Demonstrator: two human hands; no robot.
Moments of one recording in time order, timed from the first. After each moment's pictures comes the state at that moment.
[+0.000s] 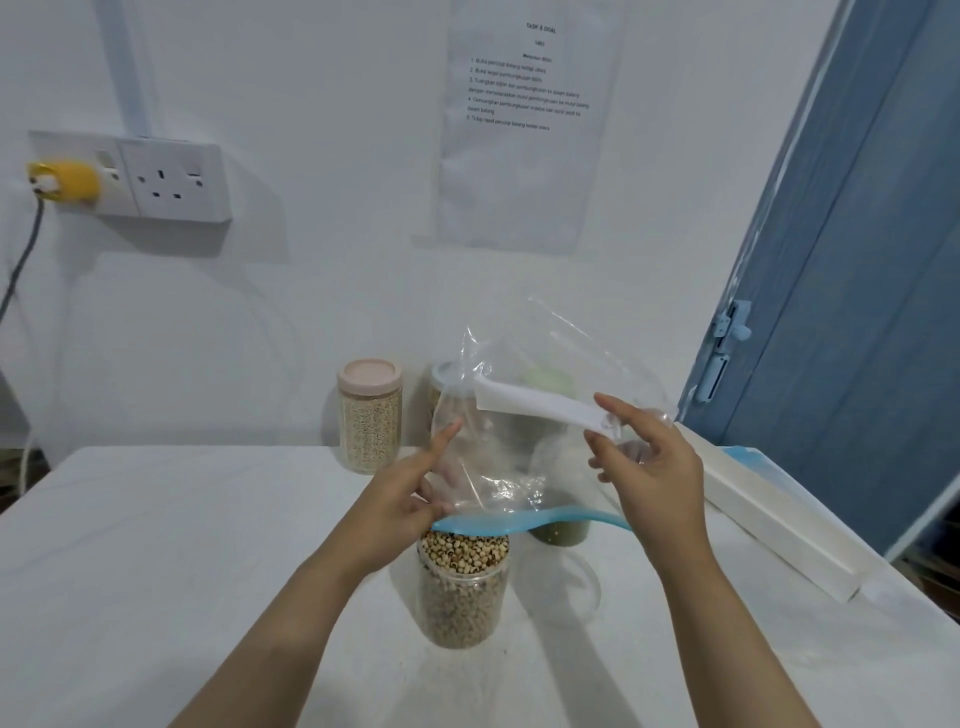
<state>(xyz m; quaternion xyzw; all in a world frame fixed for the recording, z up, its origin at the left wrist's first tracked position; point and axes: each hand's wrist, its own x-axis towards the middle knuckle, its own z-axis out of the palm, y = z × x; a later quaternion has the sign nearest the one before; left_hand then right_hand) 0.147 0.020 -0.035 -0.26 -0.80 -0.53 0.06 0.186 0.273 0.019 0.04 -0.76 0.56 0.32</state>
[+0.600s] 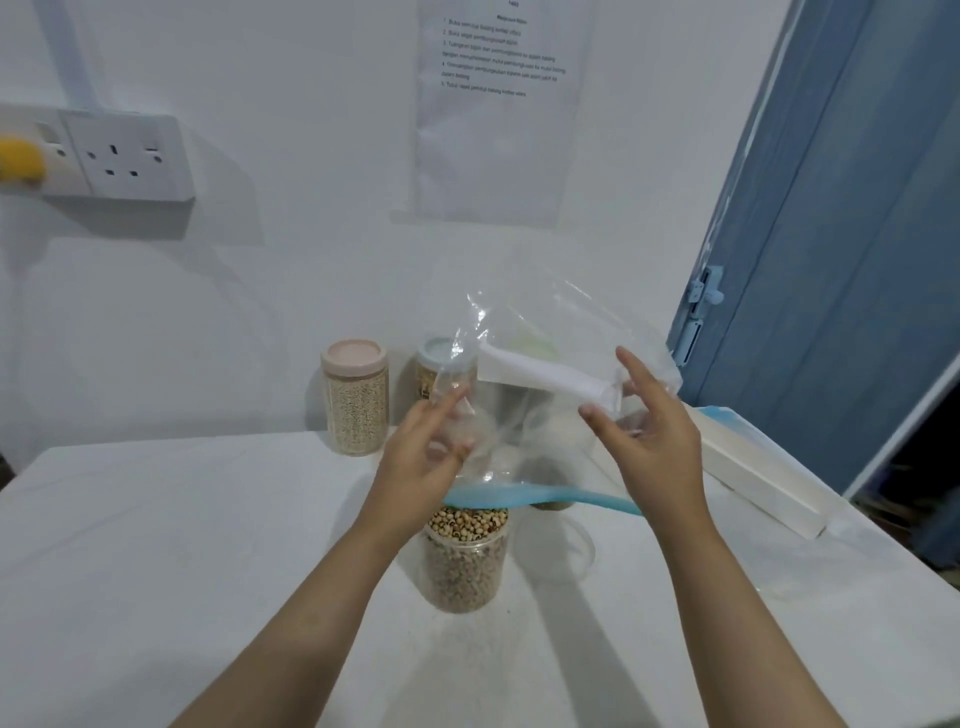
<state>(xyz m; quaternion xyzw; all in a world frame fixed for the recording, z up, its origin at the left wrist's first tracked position) 0.153 0.044 -0.025 -0.25 -0.75 -0.59 0.16 0.194 0.276 0.013 0.00 -0.81 0.45 0.37</state>
